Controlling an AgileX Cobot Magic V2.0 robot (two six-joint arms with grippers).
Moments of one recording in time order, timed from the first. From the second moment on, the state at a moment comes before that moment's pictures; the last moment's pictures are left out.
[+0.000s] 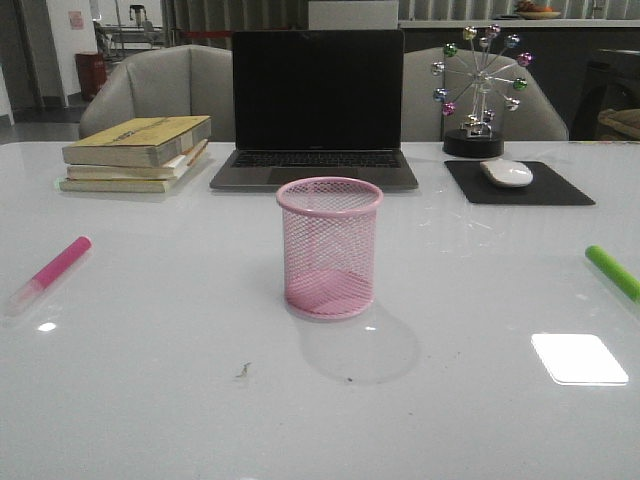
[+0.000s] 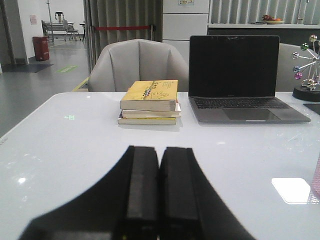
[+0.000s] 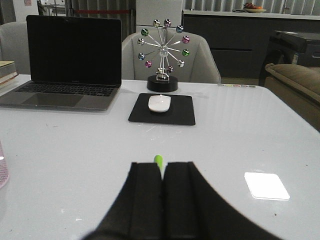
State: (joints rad) left arm -0.10 0.00 0.00 -0.04 0.06 0.02; right arm -0.02 -0.01 0.03 0.01 0.05 0.01
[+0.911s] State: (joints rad) left arm -0.10 0.00 0.00 -0.04 0.03 0.02; right arm -0.02 -0.01 0.03 0.01 0.05 0.01
